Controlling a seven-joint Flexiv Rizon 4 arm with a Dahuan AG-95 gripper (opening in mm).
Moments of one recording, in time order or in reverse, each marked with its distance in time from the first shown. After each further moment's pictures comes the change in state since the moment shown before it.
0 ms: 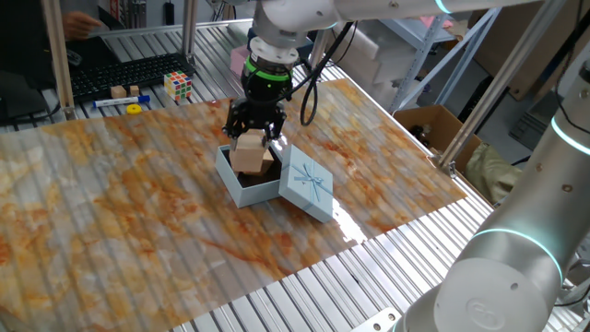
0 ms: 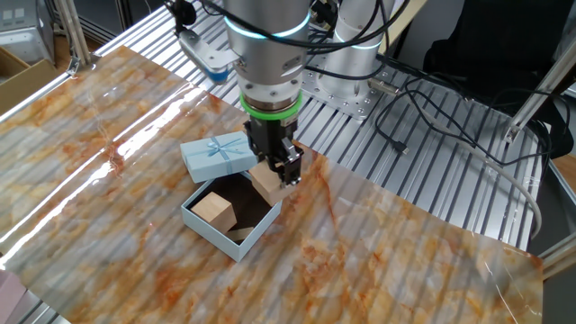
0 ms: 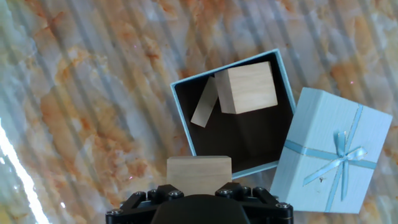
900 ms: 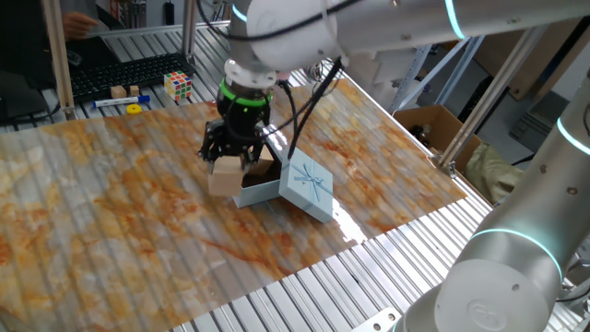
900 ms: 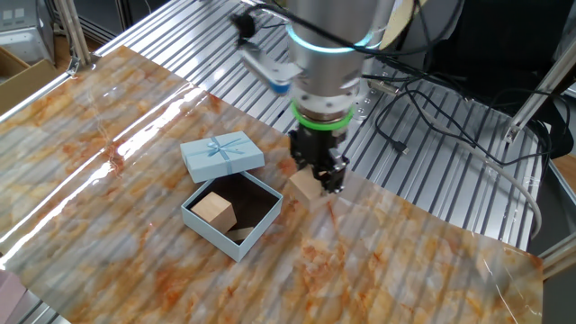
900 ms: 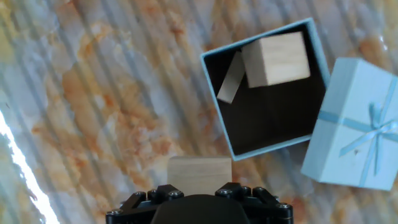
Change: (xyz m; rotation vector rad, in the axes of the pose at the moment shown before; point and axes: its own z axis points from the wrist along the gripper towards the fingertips) arm 0.055 0.050 0.025 0.002 -0.027 0.015
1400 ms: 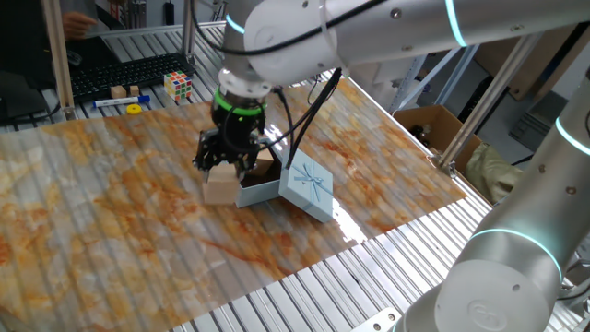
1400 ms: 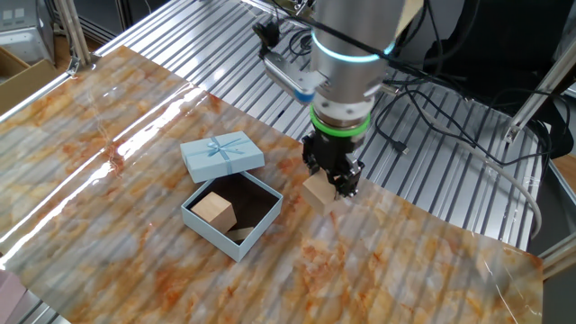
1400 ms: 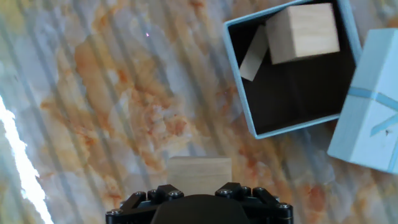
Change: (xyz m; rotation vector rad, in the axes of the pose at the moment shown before) arm 0.015 0.012 0.022 0.012 -0.002 -0.081
